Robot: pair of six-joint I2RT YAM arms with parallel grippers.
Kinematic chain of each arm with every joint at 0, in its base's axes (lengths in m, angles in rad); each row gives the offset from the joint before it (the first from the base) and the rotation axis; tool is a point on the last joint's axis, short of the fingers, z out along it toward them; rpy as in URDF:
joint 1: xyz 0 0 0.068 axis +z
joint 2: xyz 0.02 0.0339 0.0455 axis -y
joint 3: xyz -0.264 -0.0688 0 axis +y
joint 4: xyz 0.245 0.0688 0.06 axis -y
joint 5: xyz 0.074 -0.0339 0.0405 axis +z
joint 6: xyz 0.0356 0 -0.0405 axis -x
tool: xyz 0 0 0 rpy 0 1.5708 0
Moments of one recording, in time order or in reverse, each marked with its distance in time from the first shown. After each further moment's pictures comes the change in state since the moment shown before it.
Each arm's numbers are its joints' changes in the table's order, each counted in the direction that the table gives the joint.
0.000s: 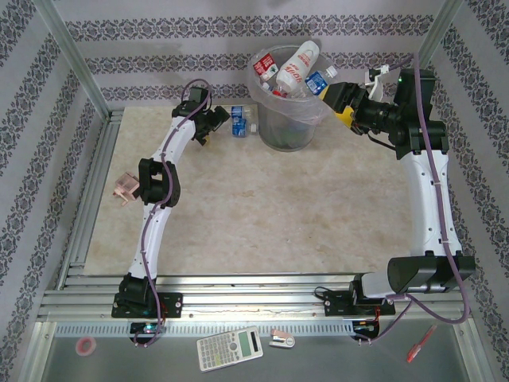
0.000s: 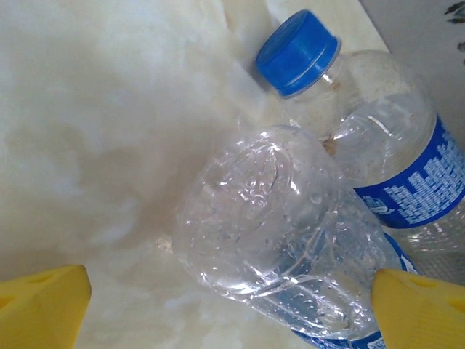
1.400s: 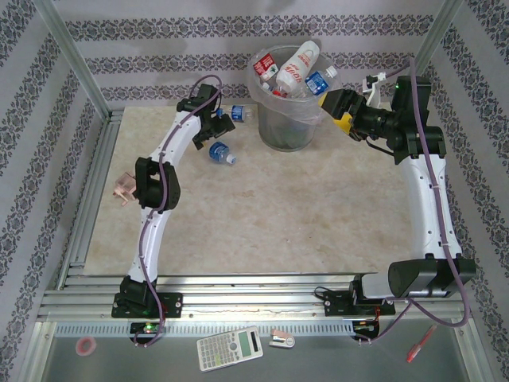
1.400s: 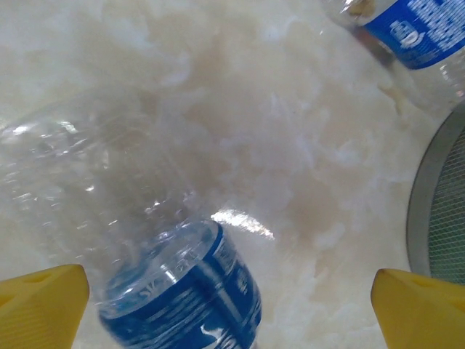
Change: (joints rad) left arm -0.089 0.208 0.148 -0.251 0.145 -0.155; right arm 0.002 0.032 0.077 0.018 0.010 0.005
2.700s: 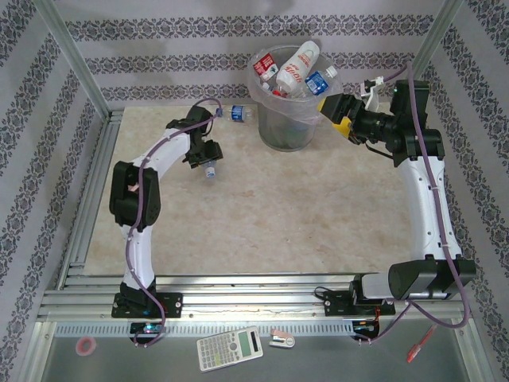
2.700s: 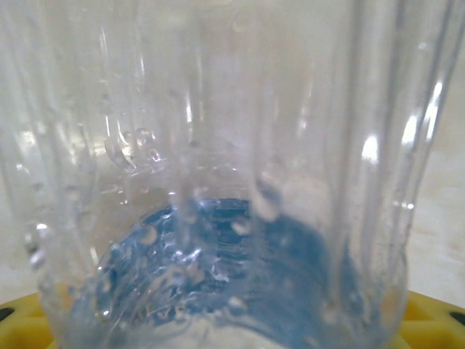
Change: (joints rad) left arm -0.003 0.448 0.754 0.274 -0.052 -0.203; right arm -0.003 0.015 0.043 0.001 0.015 0.021
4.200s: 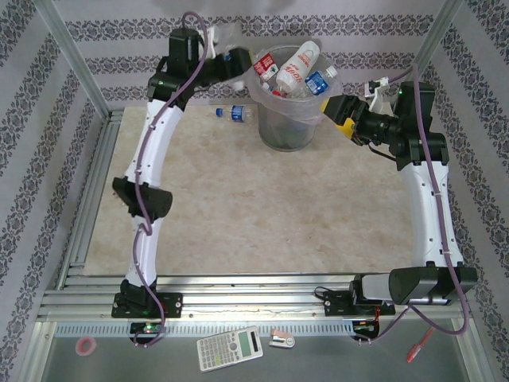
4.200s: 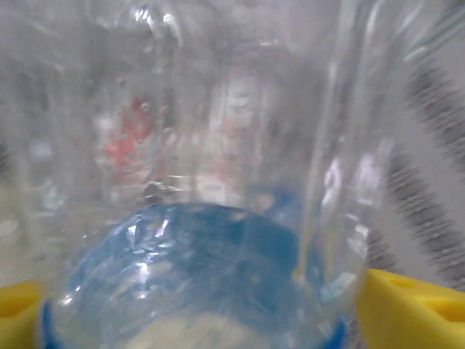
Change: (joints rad) left arm -0.044 -0.243 -1.103 0.074 -0.395 0.077; right arm -0.019 0.033 0.009 0.000 0.007 0.000
